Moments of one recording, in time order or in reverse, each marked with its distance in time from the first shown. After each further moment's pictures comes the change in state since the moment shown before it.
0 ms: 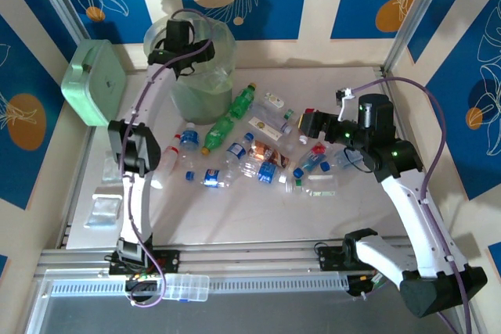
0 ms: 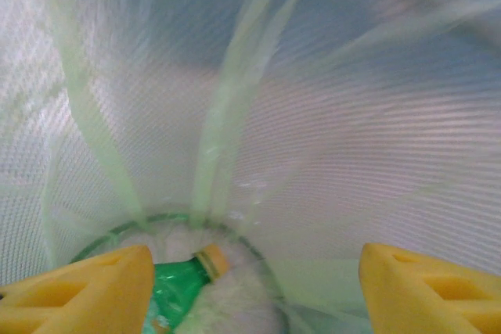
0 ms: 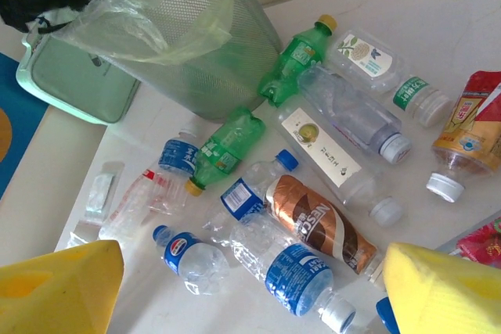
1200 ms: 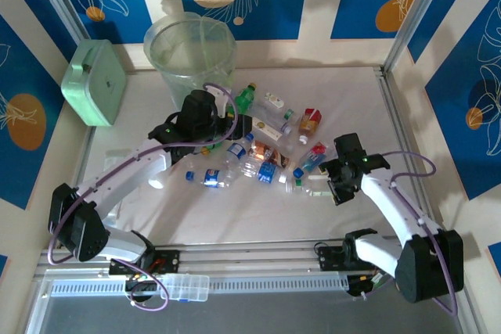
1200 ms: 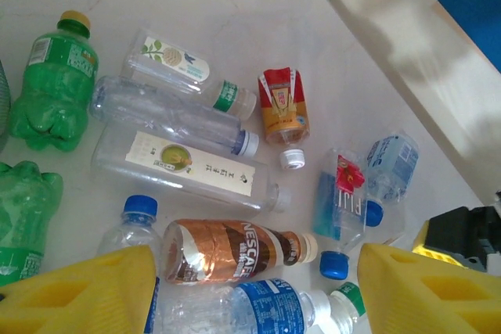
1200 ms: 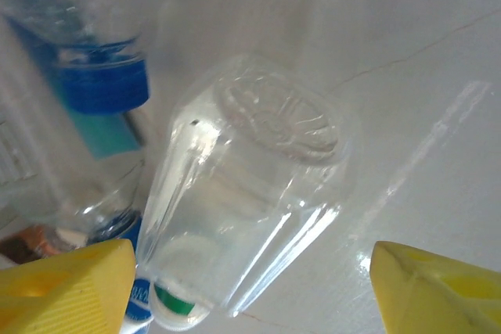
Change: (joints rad) left arm -0.425 -0.840 -1.152 0.329 0.108 -0.071; right arm -0.049 0.121 -0.433 -0.200 0.301 0.968
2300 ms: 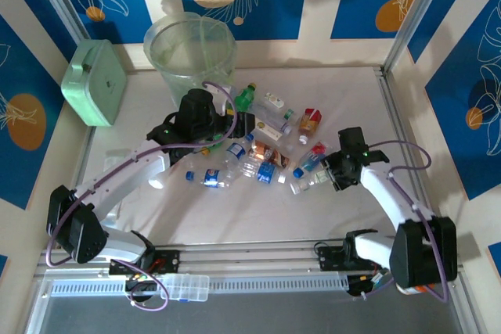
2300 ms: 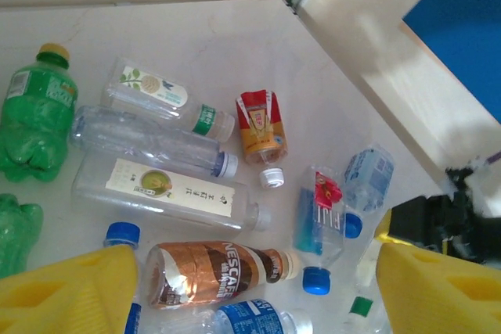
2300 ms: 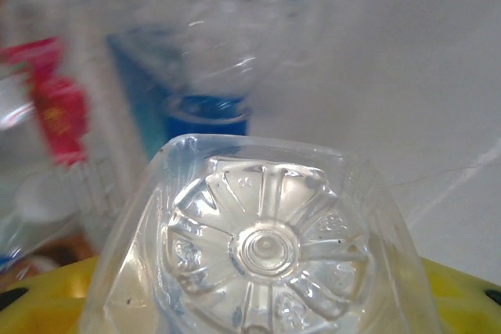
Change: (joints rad) left arm -0.002 -0.014 -0.007 0.059 0.039 0.008; right arm -0.069 0.019 -0.001 0.182 -0.040 -0.228
